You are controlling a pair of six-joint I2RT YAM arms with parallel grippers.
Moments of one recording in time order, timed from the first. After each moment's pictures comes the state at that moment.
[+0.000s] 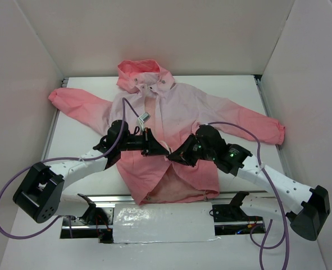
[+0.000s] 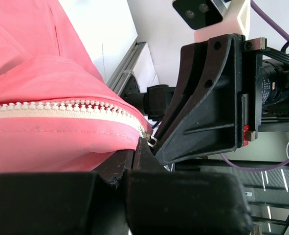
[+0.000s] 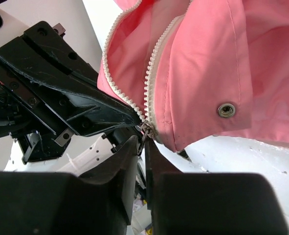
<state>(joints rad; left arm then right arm) -0.57 1.33 0.65 0.43 0.79 -1.05 0.79 1.01 0.82 -0.44 -0.17 1.42</state>
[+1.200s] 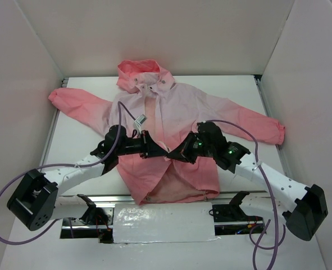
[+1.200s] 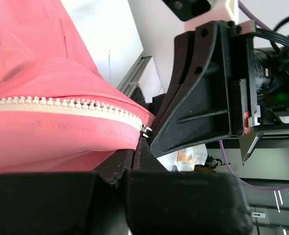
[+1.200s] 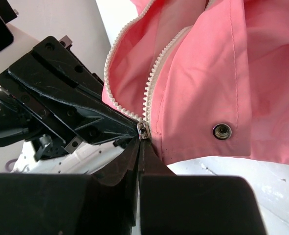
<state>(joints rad) -0.60 1.25 0.59 0.43 0.68 -1.05 0.70 1.04 0.79 -0.35 -0.30 1.34</state>
